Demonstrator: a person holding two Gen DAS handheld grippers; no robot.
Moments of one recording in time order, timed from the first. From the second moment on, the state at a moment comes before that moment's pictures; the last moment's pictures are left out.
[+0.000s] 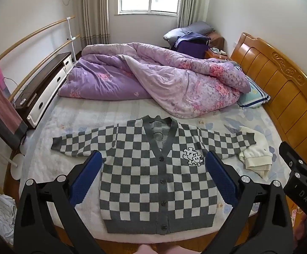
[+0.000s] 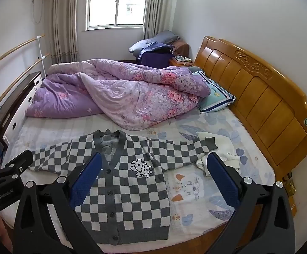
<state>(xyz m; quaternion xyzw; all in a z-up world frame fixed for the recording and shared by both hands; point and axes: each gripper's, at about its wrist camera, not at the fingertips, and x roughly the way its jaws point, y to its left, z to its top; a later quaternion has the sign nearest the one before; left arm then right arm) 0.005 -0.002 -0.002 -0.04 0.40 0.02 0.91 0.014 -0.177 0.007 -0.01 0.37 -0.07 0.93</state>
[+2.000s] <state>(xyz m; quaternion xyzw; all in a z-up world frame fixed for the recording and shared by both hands) -0.003 0.030 0.004 -0.01 0.42 0.01 0.91 0.016 -0.172 0.023 0.00 0.38 -0.08 0.92</state>
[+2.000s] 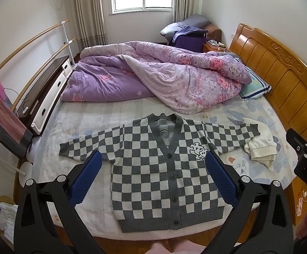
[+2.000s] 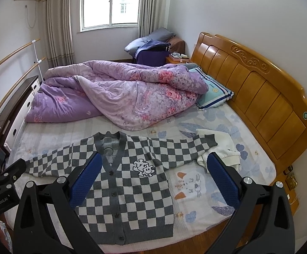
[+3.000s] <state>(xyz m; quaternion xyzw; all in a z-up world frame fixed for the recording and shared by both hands) 0.023 0.033 -0.024 -0.02 0.46 0.09 0.88 0.071 -0.144 -0.029 -0.04 0.43 0.03 0.90</state>
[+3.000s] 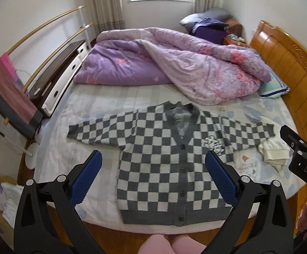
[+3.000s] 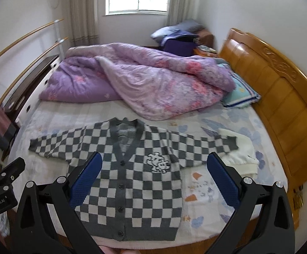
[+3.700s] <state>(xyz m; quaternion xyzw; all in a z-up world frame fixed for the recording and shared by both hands) 0.060 0.254 -0.119 -0.11 0.48 0.08 0.86 0.134 0.086 -0.124 -0.09 0.49 0.12 0.86</state>
